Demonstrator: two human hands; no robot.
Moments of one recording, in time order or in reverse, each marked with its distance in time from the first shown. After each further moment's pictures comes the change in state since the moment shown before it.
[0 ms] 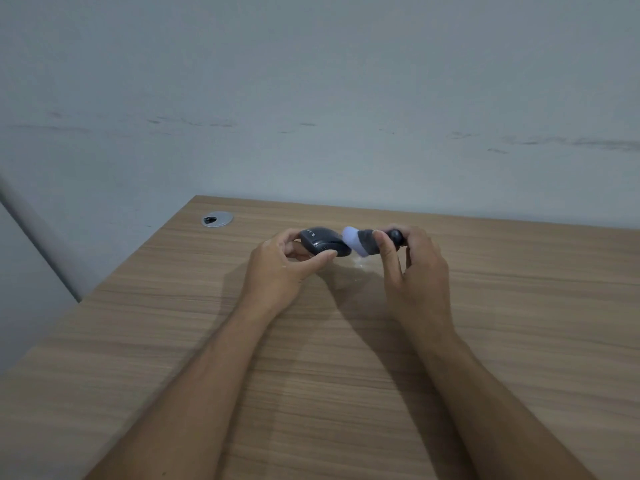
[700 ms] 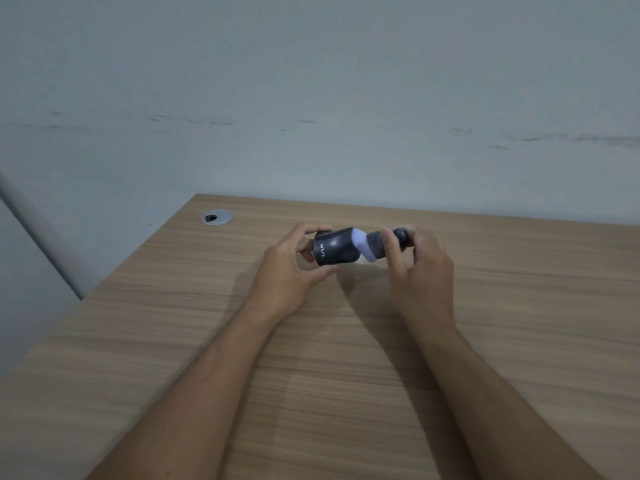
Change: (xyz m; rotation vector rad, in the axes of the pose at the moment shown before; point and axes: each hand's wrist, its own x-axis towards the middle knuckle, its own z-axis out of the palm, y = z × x) left_hand -0.005 -0.004 0.004 0.145 -0.097 0.233; right_hand 0.002 0.008 0.001 -0.055 0.034 0.087
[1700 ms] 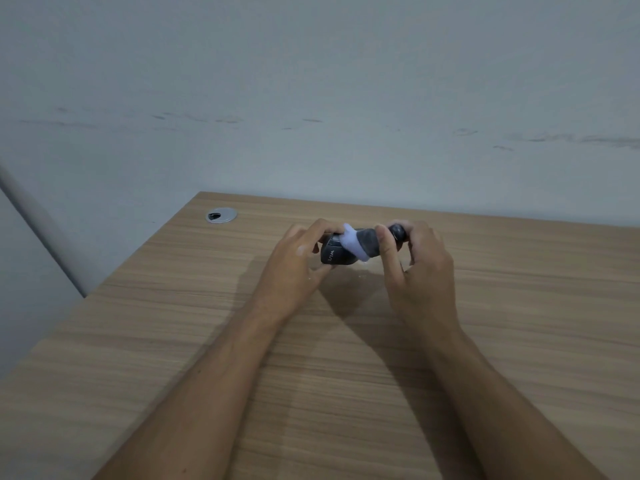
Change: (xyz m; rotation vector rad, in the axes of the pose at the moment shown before) left_hand 0.003 0.001 -0.001 0.318 0.016 0.290; right_hand -0.004 -0.015 -0.005 0.001 -0.021 -0.148
